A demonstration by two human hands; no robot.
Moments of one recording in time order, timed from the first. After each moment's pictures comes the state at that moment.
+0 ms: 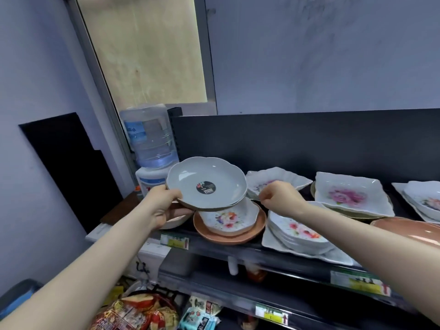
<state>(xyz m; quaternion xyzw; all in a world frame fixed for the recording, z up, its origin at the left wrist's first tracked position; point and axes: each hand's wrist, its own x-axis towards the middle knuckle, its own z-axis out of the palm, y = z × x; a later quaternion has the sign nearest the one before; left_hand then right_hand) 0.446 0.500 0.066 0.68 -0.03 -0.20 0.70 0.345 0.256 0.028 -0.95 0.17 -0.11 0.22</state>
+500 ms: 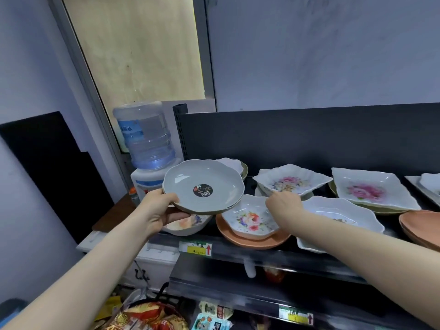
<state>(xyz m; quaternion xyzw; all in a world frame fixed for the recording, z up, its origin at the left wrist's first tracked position) 0.513 0.554 0.054 0.67 -0.03 -0.23 0.71 0.397 0.313 0.003 -0.96 0.21 0.05 -0.15</state>
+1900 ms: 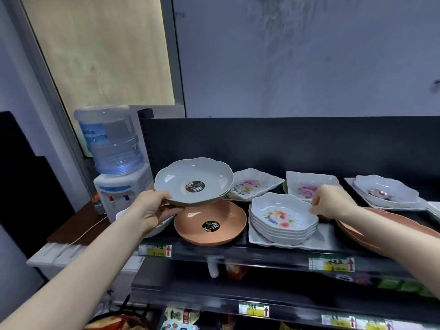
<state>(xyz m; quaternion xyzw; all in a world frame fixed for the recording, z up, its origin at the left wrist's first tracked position) 0.473 0.495 0.053 0.62 -0.02 -0.27 0.73 0.245 0.185 0.030 -0.90 0.41 -0.08 0.10</state>
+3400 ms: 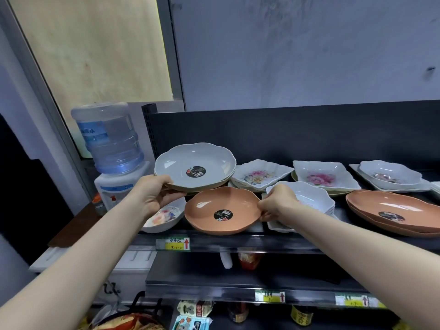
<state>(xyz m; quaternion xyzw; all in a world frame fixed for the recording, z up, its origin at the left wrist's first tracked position) 0.494 0.525 0.074 0.62 -0.06 -0.28 0.73 0.339 0.323 0.016 -0.76 0.46 -0.15 0.43</state>
